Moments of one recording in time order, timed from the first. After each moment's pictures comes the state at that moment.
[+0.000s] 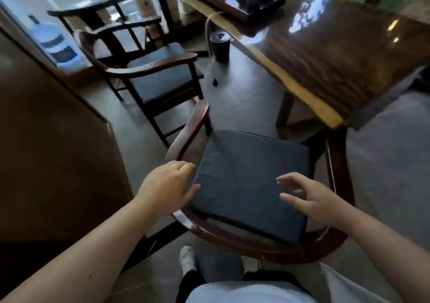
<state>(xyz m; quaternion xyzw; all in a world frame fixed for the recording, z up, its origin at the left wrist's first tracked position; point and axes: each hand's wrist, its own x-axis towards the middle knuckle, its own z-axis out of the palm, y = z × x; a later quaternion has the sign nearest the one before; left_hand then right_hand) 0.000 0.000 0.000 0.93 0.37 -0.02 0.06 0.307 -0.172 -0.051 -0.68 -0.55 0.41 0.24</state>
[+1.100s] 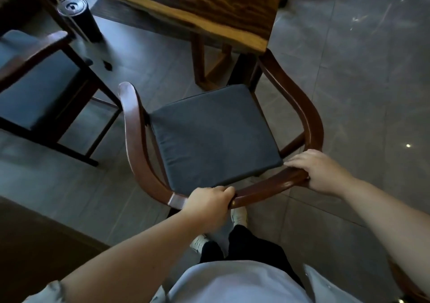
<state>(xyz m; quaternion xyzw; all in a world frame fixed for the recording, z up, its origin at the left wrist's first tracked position) -0.020 0.008 -0.120 0.96 -0.03 -0.19 0.19 0.179 -0.247 -0.114 -0.88 -0.41 0.24 0.06</state>
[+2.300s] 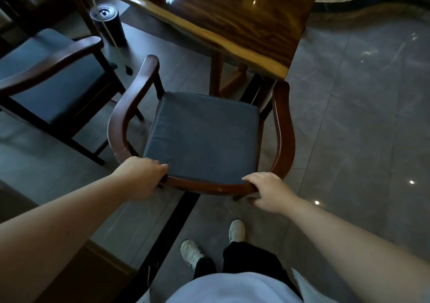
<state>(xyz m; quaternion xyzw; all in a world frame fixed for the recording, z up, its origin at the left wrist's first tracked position) -0.035 0.202 -0.092 0.97 0.00 -0.26 0.02 0.131 -0.115 -0.130 -0.85 -0.43 0.28 0.11</state>
